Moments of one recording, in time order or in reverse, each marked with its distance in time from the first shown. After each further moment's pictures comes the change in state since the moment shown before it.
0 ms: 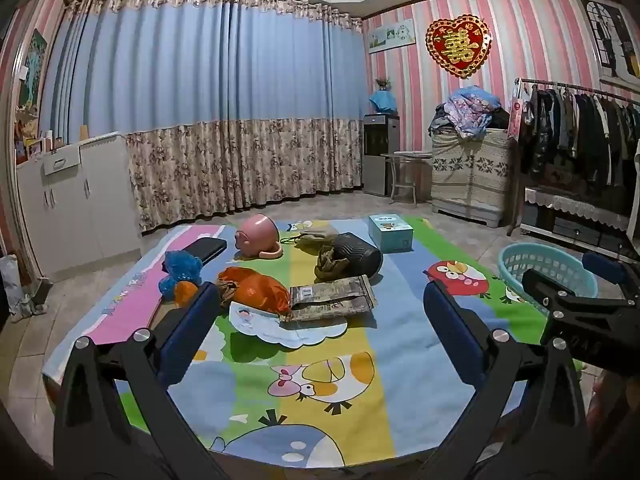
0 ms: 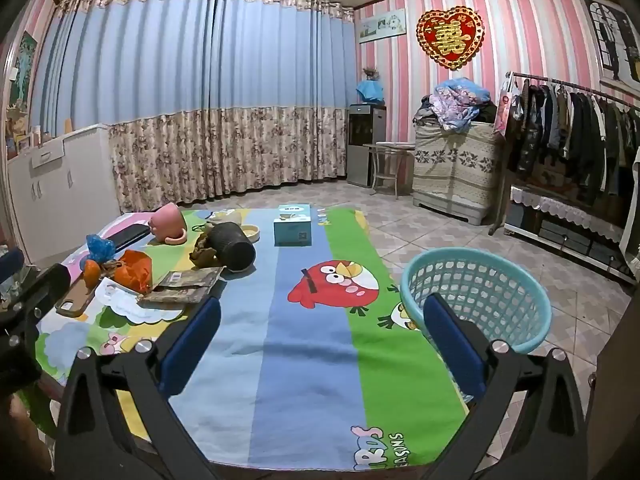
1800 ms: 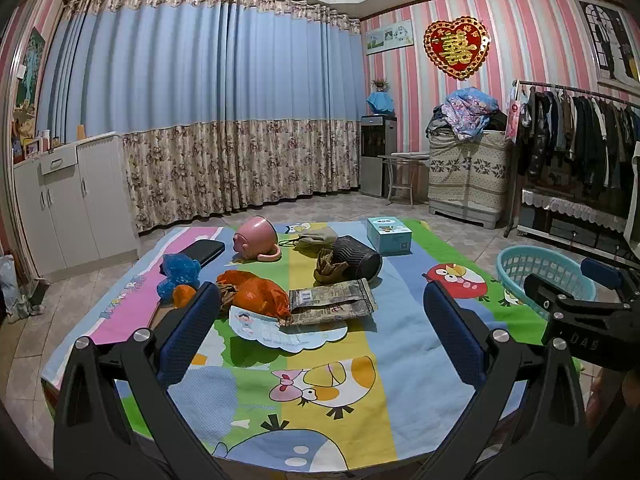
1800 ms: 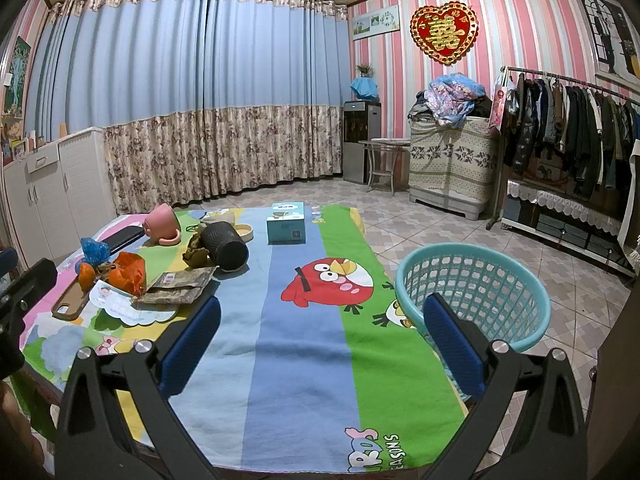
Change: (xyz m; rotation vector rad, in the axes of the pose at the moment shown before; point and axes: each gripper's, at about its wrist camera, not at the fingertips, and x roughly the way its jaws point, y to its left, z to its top) left arm 0.003 -0.001 -0.002 -0.002 -0.013 -0.014; right arm 0.006 -0.005 -0.001 0.015 0.005 -0.005
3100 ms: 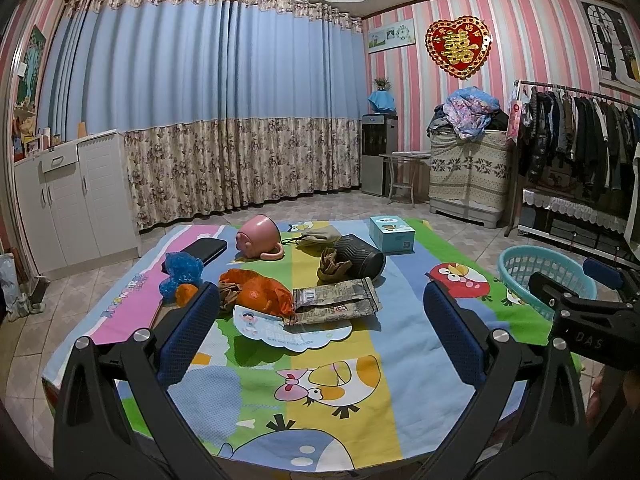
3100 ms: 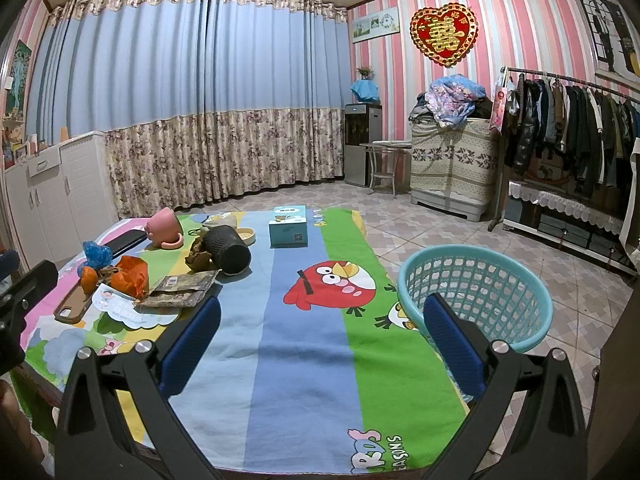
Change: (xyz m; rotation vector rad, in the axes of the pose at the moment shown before) left arm 0.000 0.009 0.000 -0.008 0.006 0.000; right arm 0.000 -0.004 0.001 0.010 -0.002 0.002
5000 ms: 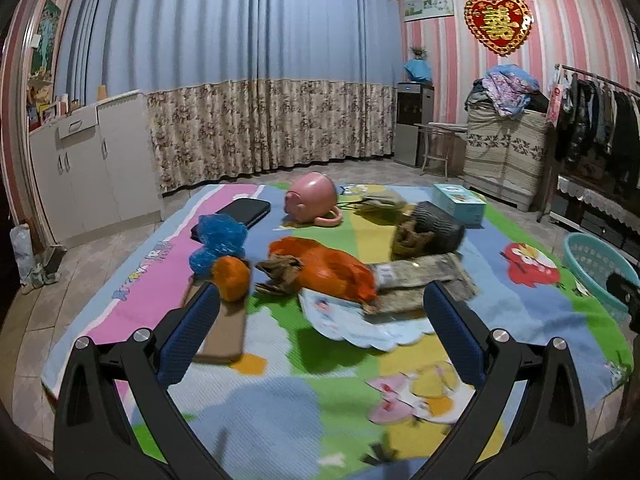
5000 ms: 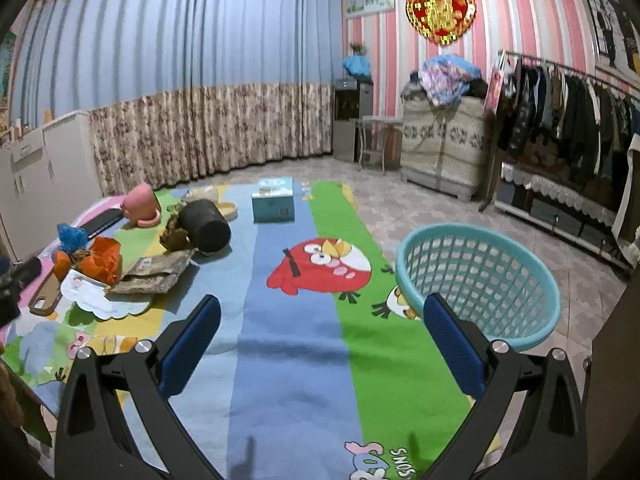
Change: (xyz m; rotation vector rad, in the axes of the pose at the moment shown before) left arm 0.079 0.076 -0.011 -0.058 0.143 0.100; right arm 0.047 0.003 -0.004 0.010 0.125 -0.037
